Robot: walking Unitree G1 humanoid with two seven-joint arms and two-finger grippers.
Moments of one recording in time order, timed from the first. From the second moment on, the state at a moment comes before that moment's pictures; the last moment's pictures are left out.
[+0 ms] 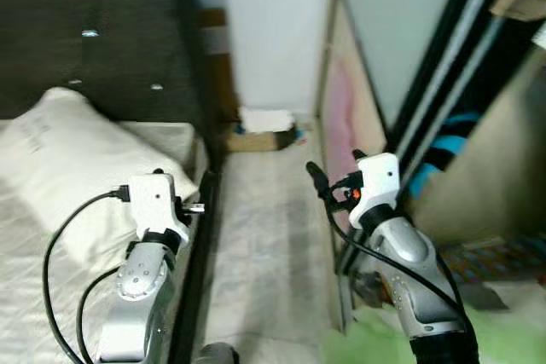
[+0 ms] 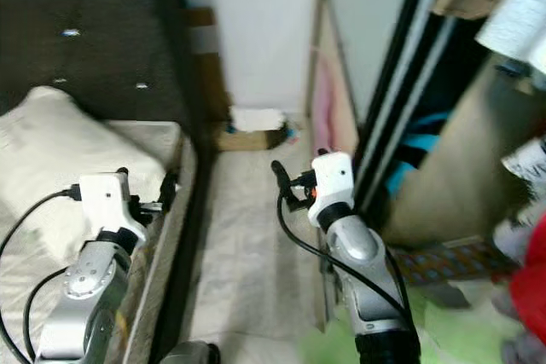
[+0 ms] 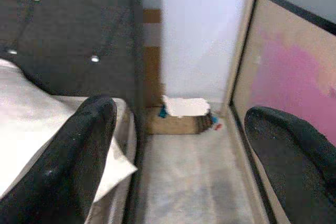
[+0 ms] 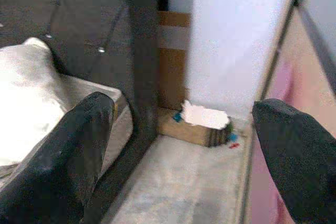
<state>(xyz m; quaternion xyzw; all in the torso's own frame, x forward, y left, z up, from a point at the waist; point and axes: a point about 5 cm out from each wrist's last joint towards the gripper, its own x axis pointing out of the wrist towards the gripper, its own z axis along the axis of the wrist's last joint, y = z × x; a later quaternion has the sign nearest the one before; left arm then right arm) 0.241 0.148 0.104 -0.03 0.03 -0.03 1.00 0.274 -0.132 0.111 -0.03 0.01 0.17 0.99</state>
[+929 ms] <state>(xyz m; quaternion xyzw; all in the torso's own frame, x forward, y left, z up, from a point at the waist) 0.247 0.141 0.106 -0.01 0.02 -0.02 1.00 0.277 -0.140 0.110 -0.04 0.01 0.17 0.99</state>
